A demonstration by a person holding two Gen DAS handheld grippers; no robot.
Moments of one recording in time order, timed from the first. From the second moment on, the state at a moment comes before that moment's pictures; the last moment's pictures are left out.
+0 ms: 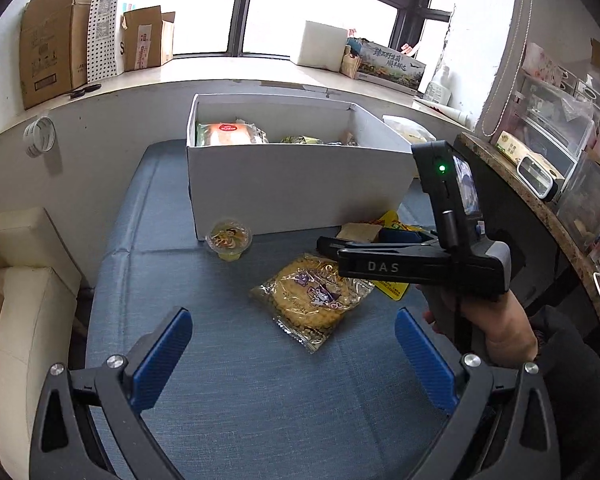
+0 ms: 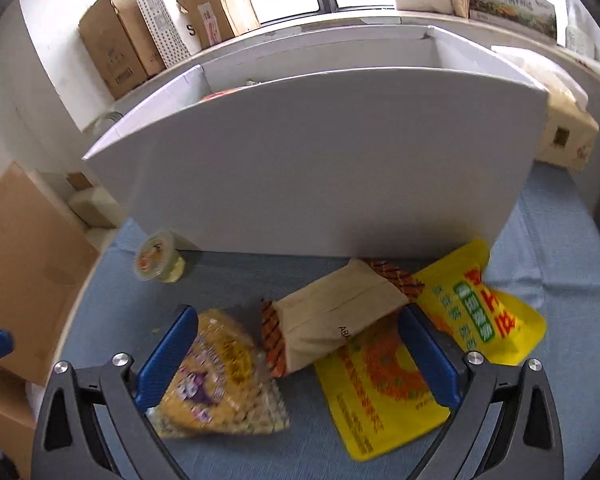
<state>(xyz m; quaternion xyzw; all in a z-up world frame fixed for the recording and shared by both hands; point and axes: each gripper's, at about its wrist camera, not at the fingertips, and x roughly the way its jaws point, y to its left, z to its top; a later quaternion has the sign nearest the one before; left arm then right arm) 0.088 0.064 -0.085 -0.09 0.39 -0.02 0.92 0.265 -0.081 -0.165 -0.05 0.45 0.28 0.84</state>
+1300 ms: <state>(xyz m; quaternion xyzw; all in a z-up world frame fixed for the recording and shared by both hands) 0.213 0.092 -0.138 -0.08 0.45 0.09 0.89 0.175 -0.170 -0.093 -0.02 0.39 0.30 0.87</state>
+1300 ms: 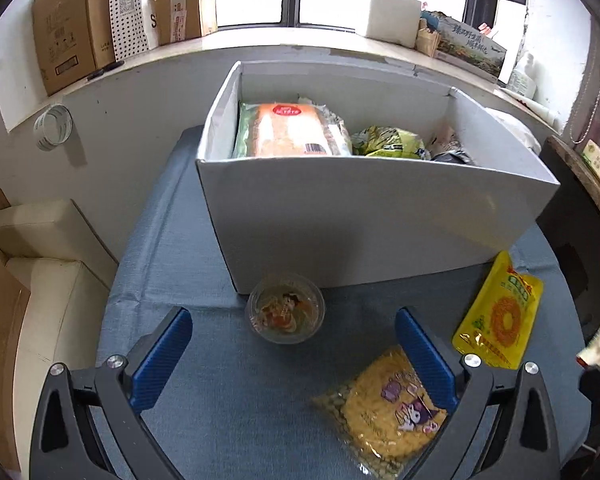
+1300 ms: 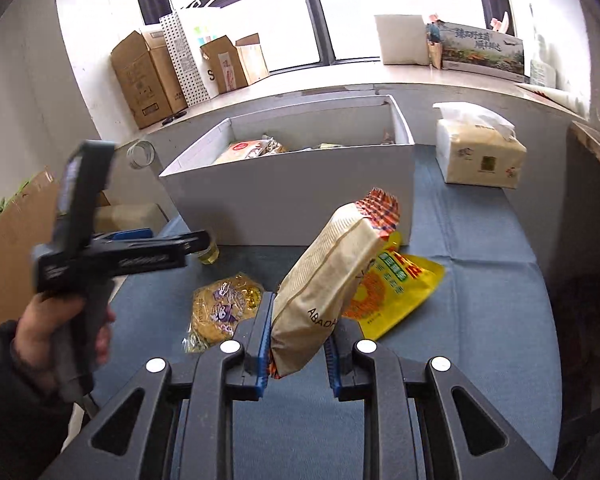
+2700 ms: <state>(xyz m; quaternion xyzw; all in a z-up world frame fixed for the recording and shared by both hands) 0.255 0.074 0.024 -0.07 0.34 0.00 0.94 0.284 -0.129 -0.011 -0.03 0.32 0.33 0.89</state>
